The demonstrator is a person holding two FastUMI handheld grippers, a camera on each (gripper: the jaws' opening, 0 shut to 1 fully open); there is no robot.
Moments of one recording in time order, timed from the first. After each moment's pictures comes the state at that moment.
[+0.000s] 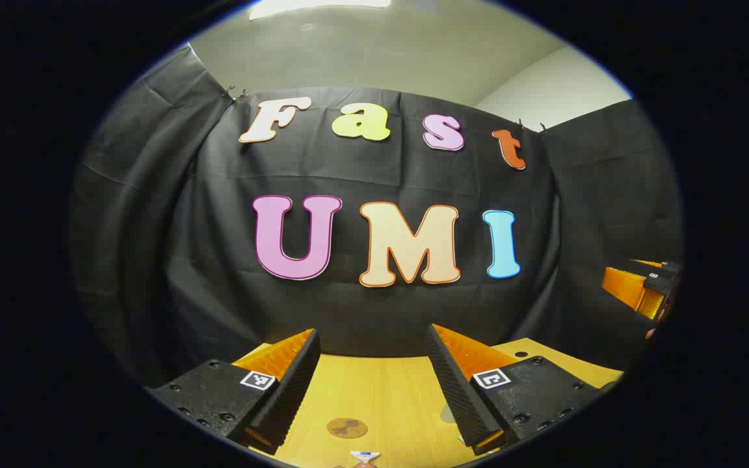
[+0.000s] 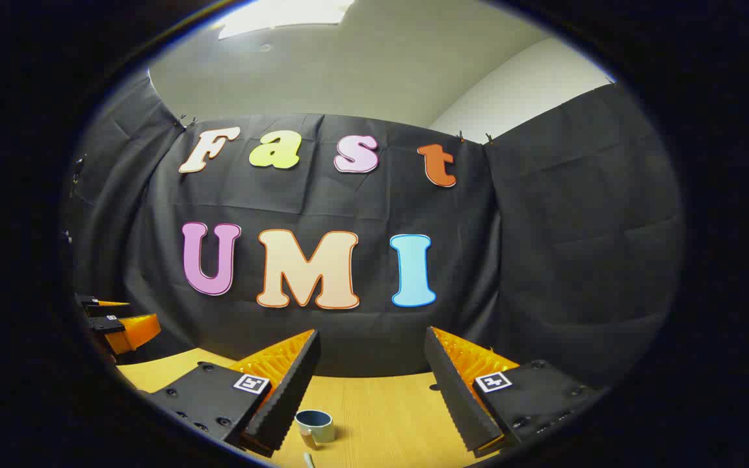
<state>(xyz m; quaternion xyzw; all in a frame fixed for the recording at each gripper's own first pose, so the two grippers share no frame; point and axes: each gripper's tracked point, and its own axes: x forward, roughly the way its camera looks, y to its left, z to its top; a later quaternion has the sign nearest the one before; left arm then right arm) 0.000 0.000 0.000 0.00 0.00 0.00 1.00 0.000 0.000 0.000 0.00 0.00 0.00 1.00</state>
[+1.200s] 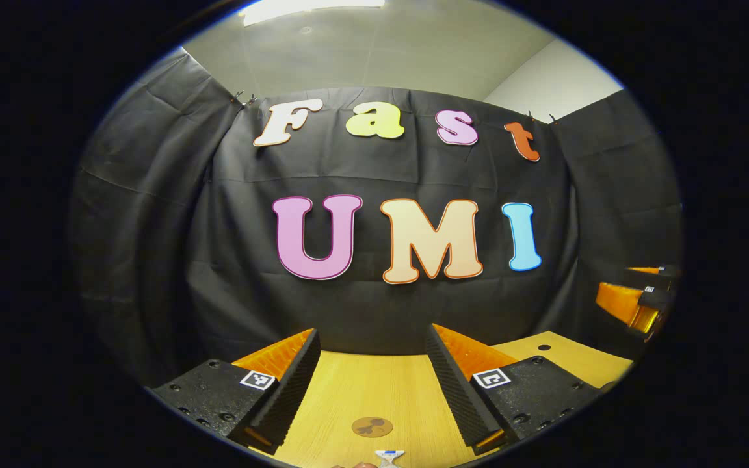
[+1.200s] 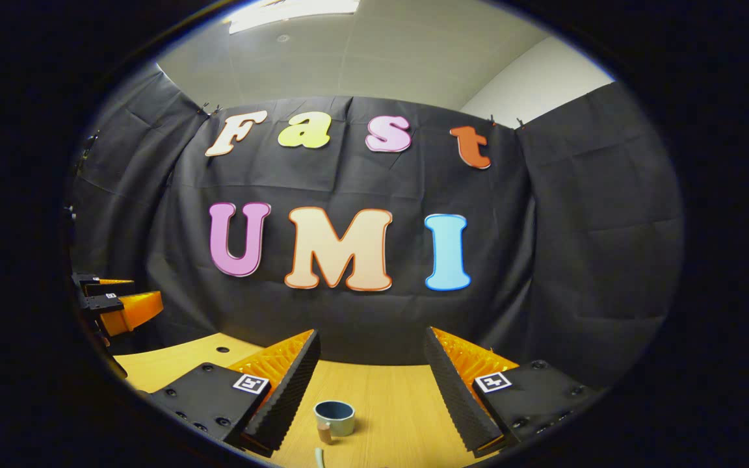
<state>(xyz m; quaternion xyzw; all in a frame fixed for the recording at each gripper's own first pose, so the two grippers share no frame) -0.008 0.039 -0.002 0.02 0.00 0.05 1.00 0.013 0.059 -0.057 0.00 0.07 0.09 0.99</state>
